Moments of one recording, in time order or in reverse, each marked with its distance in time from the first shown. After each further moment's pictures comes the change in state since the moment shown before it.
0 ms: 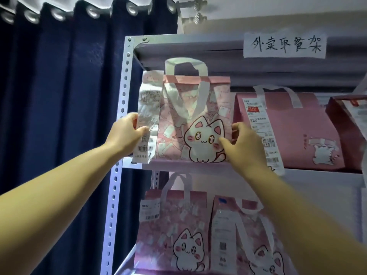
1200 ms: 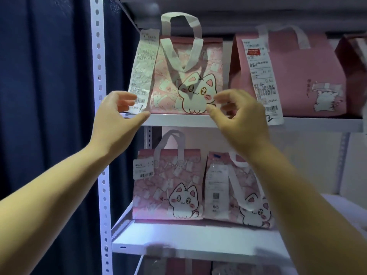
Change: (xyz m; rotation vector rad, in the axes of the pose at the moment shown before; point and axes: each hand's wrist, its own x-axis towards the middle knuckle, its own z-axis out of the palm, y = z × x) left_hand -0.089 -0.008 0.030 -0.220 0.096 0.008; right_hand -0.062 0.000 -0.002 0.132 0.038 -0.206
